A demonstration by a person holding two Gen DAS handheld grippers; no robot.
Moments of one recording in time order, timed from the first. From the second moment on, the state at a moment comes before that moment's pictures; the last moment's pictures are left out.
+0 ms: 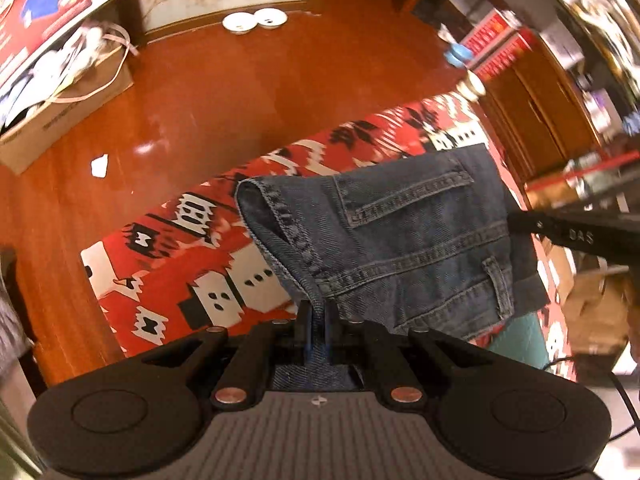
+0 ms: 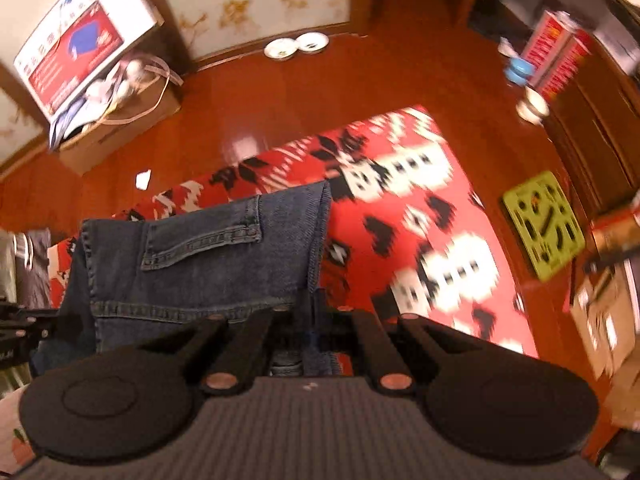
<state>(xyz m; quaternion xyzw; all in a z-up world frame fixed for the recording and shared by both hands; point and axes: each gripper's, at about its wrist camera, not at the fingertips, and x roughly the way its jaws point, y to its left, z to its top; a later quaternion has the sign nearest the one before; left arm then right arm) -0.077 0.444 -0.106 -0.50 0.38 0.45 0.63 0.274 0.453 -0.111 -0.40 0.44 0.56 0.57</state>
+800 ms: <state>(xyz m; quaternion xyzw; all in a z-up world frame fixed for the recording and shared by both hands) -0.080 0.480 -0.131 -0.57 0.33 0.45 0.60 0.272 0.533 -0.175 -0.46 0.42 0.55 0.56</state>
